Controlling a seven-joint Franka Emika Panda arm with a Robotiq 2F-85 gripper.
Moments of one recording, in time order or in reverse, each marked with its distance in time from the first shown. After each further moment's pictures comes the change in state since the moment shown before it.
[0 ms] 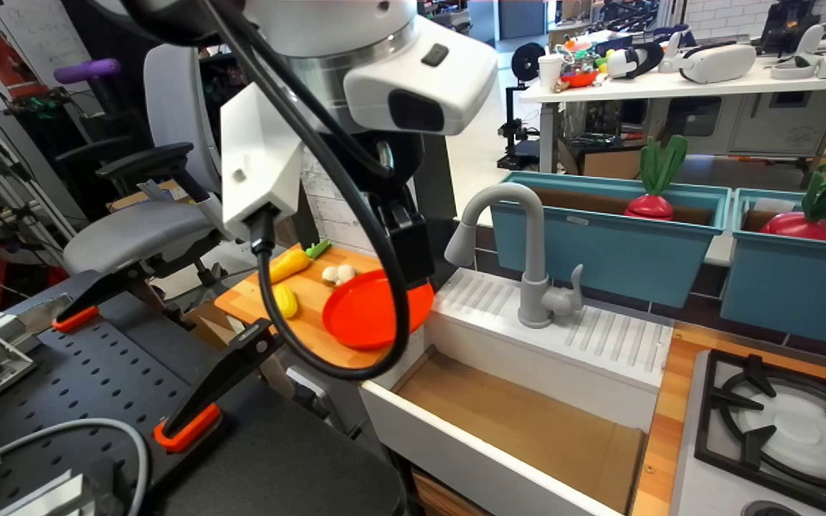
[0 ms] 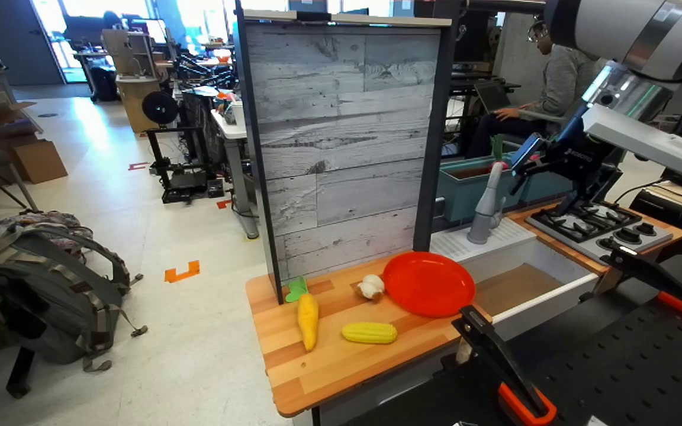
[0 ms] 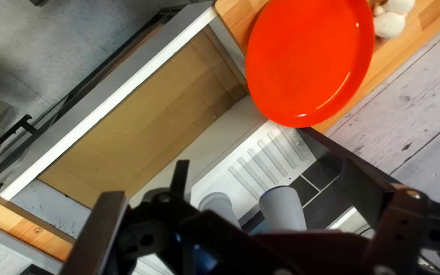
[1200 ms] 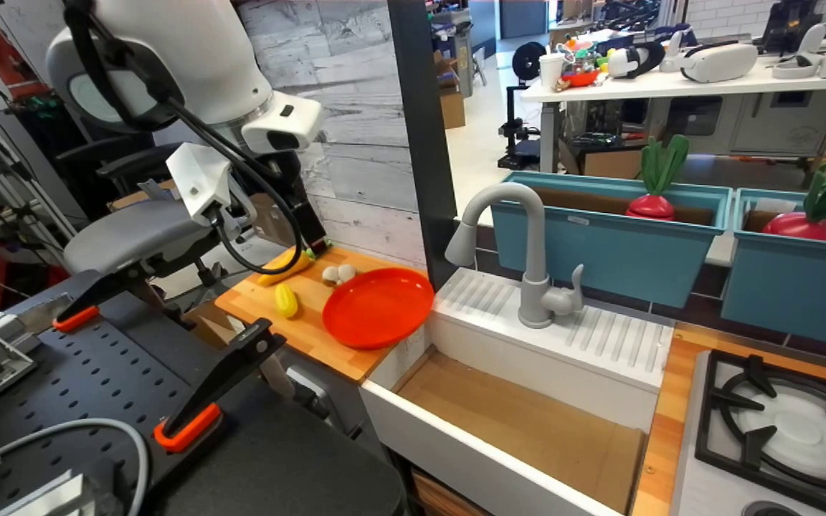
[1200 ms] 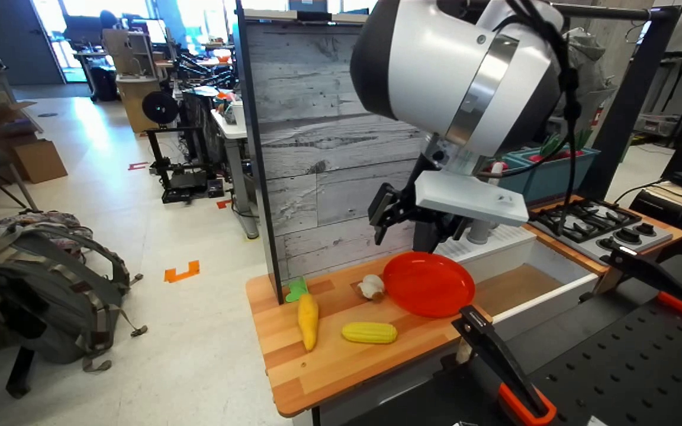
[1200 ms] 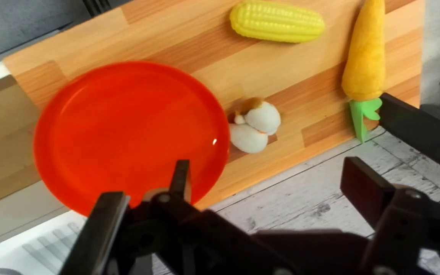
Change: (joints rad) arm 0.362 0.205 0.157 0.104 0.033 0.302 0.092
